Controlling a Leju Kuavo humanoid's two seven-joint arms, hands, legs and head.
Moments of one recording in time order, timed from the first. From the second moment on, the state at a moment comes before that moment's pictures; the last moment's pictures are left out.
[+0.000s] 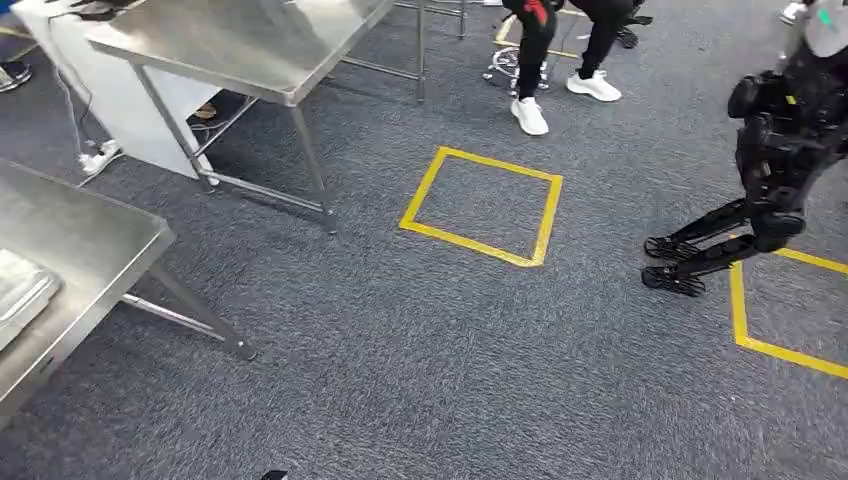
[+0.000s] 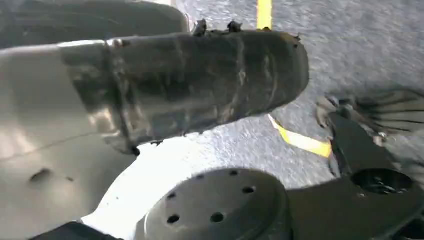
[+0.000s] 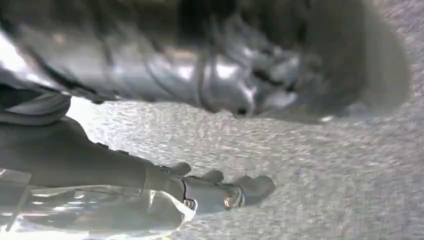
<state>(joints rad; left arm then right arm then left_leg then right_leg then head) -0.10 -0.04 -0.12 -0.19 0.15 -0.10 -0.34 -0.08 -0.09 0.09 -0.19 -0.29 -0.11 0.02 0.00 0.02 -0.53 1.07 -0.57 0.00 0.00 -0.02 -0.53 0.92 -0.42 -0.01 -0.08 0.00</state>
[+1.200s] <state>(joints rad) -0.09 -0.02 -0.12 -0.19 0.16 -0.10 -0.34 -0.09 -0.09 0.10 -0.19 -0.30 -0.10 0.03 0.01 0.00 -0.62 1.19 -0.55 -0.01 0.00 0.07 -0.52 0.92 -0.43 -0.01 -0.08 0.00</state>
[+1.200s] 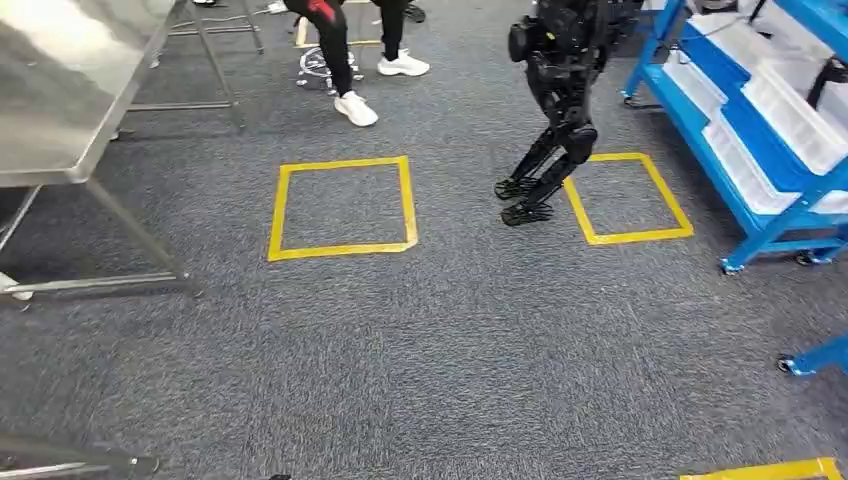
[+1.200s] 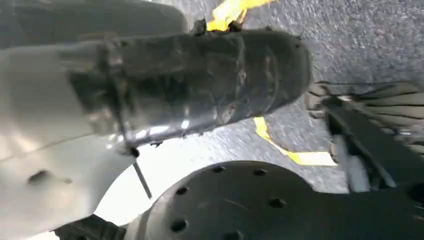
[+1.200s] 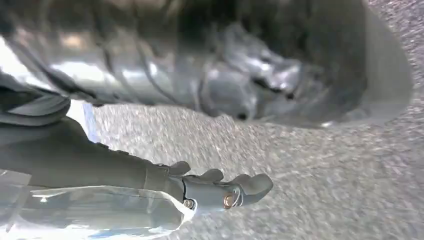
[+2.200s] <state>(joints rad) -0.09 -0.03 -0.12 -0.19 0.16 -0.10 -0.34 -0.09 -0.09 0.10 -0.19 -0.29 -0.10 0.03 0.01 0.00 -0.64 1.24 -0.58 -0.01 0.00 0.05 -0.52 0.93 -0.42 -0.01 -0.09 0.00</state>
